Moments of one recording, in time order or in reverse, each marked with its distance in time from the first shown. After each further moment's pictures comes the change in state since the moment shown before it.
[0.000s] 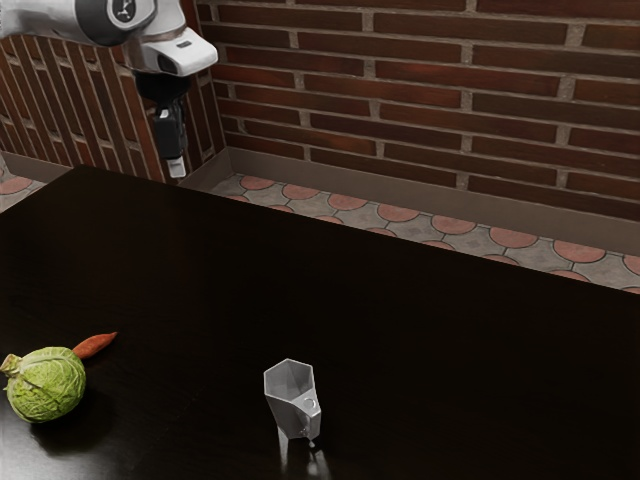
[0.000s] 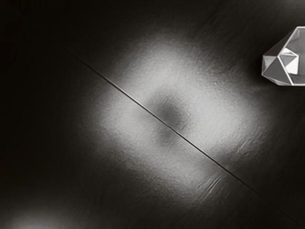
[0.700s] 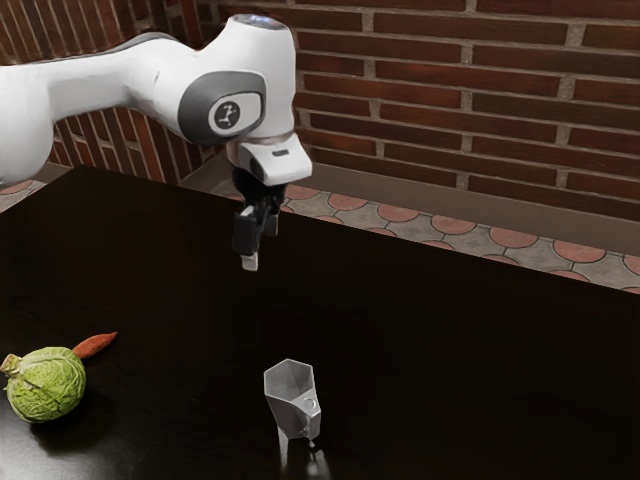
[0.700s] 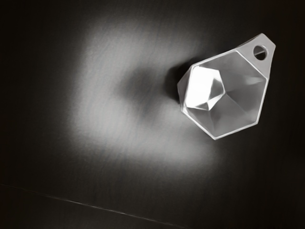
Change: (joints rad) arm -0.112 0.019 -0.170 -0.244 0.044 0.151 0.081
